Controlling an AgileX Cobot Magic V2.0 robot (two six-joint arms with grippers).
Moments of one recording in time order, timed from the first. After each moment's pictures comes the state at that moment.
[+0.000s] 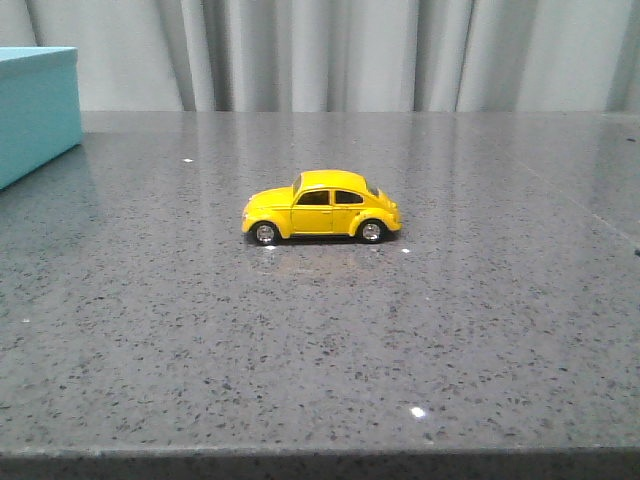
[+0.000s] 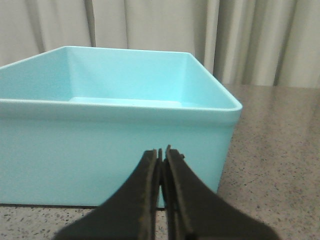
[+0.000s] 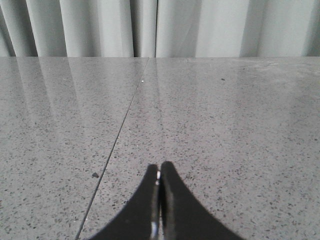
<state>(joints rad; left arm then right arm) 0.02 0.00 0.00 -0.08 0.06 -0.03 0.09 -0.01 0.03 -0.10 0.10 0.19</state>
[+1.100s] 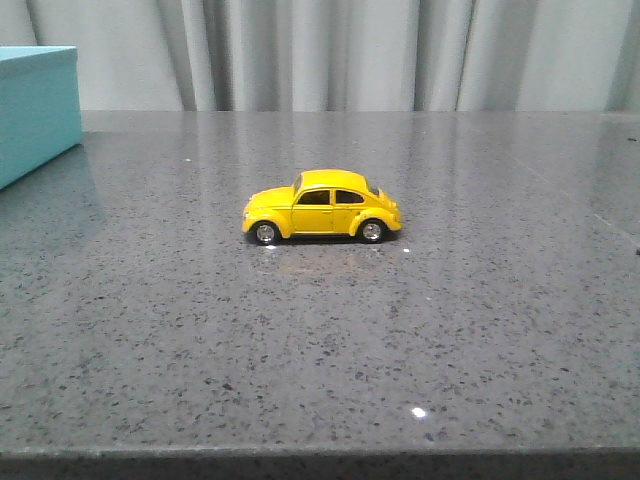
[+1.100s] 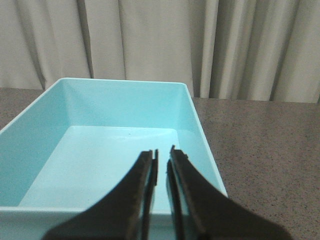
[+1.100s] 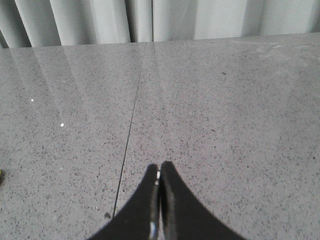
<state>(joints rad) 0.01 0.34 -0.37 -0.08 0.16 -0.03 0.09 0.39 -0.38 -0.04 0.30 0.19</state>
